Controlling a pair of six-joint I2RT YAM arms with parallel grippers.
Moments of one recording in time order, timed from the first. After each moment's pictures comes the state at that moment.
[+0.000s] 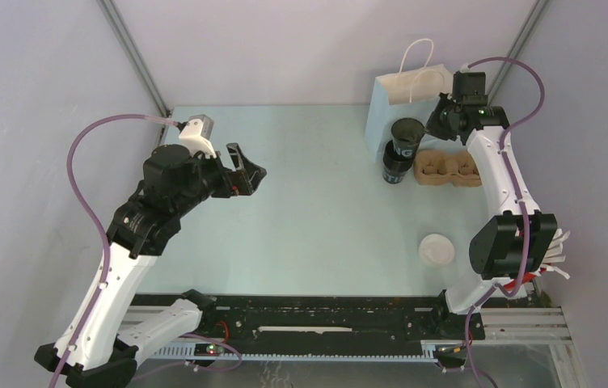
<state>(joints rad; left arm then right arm) -0.46 0.91 1.30 -0.75 0.03 -0.45 0.01 1.66 1.70 -0.77 -0.02 0.43</state>
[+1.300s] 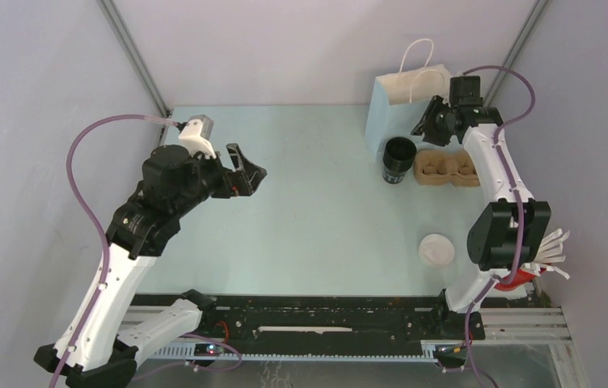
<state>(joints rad) -0.46 0.91 1.30 -0.75 0.04 -0.44 -0.01 1.71 1.67 -0.72 -0.14 0.49</state>
